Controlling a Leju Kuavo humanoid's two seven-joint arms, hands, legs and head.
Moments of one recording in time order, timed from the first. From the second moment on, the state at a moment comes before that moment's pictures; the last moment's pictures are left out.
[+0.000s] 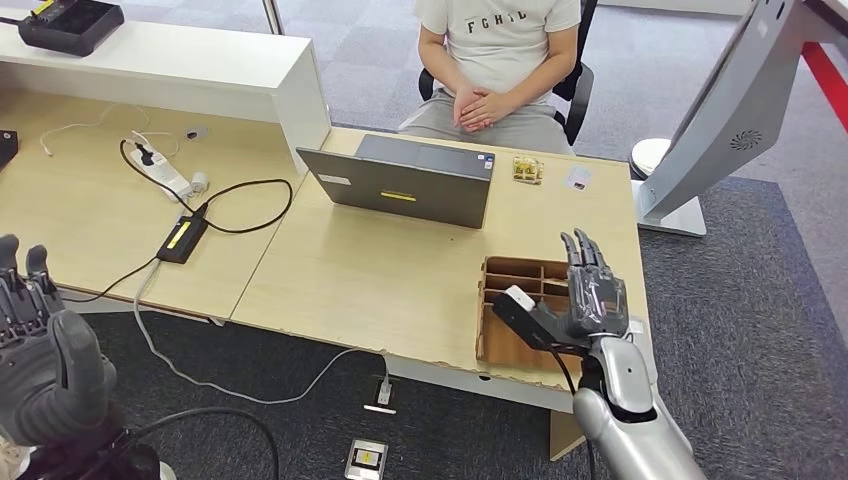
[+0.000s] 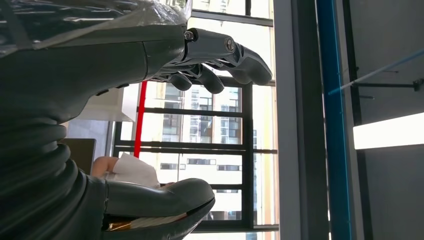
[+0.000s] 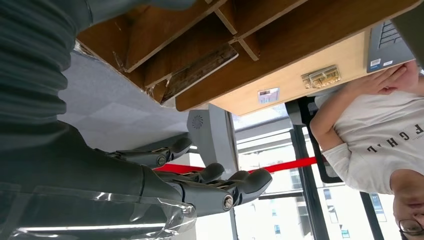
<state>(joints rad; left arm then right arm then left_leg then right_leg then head) 0.33 -0.03 -0.23 -2.33 0.28 0.45 -0.70 -0.53 -0.07 0.60 -0.92 1.11 -0.38 0.14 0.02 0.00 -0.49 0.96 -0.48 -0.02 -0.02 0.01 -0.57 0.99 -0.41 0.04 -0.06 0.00</state>
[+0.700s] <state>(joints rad) 0.33 -0.03 -0.23 -2.32 0.30 0.42 -0.70 -0.54 -0.10 0.59 -0.89 1.13 -0.39 0.16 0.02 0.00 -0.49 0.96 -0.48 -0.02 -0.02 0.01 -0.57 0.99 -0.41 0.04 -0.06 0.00</state>
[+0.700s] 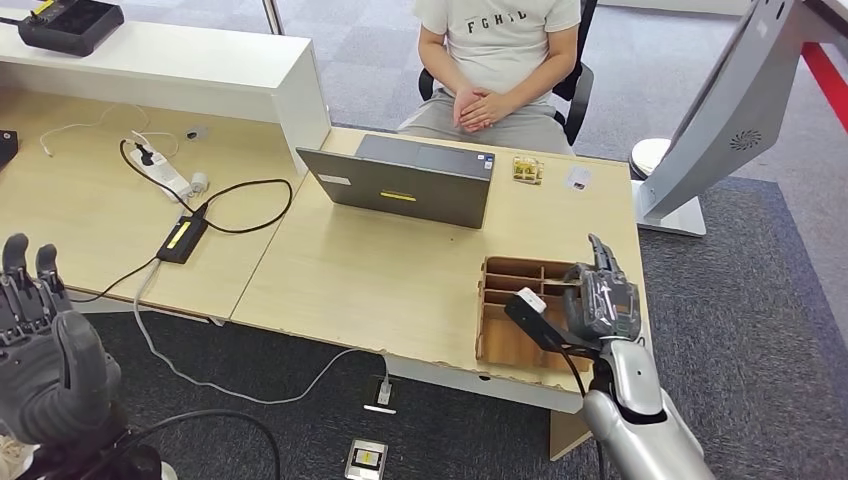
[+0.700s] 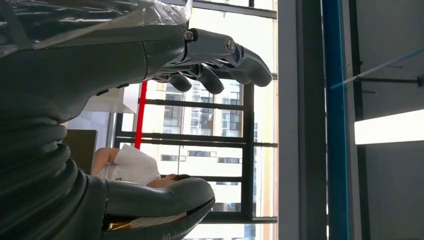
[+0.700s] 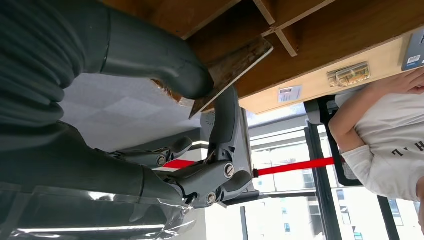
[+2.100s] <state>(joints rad) 0.32 -0.04 -0.21 -2.29 0.36 0.33 -0.70 -0.56 -0.17 0.52 -1.17 1.12 -0.32 0.22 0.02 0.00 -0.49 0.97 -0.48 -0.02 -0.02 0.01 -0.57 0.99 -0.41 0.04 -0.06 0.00</state>
